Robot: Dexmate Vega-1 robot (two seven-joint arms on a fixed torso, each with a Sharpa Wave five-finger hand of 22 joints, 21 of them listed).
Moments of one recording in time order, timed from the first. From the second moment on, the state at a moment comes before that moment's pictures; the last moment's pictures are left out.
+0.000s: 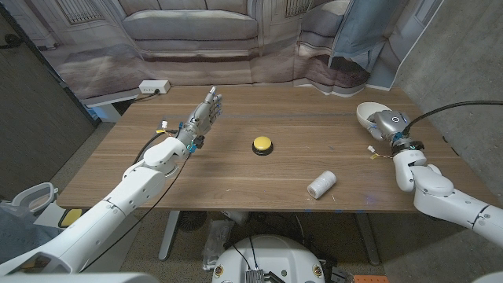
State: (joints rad) left arm 0.97 0.68 0.34 -1.70 -0.70 -0.09 0.01; left_hand 0.34 0.07 -0.13 0.09 0.35 -0.08 0.07 0.20 0.18 -0.11 0.01 0.20 0.18 -0.13 0.03 0.19 0.18 -0.14 -0.04 0.20 0.18; right arm -1.03 -1.06 -0.52 -1.77 -0.63 -0.54 -0.48; right_hand 1.21 0.05 0.14 -0.13 0.19 1.00 -0.13 0.26 0.24 1.12 -0.17 0.31 0.21 1.05 -0.18 0.34 0.40 0.64 -0.06 0.92 0.40
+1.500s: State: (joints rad) left arm 0.96 0.70 0.33 -1.70 -0.70 -0.08 0.01; left_hand 0.35 0.07 -0.14 0.09 0.35 -0.08 0.07 0.20 0.18 -0.11 0.01 0.20 0.18 -0.13 0.03 0.19 0.18 -0.14 -0.04 0.20 0.18; right arm -1.09 -1.14 -0.44 -1.93 -0.63 -0.61 -0.39; right_hand 1.22 0.05 0.13 -0.12 0.19 1.01 -0.13 0.25 0.24 1.12 -0.18 0.30 0.21 1.06 -0.18 0.33 0.41 0.64 -0.06 0.94 0.38
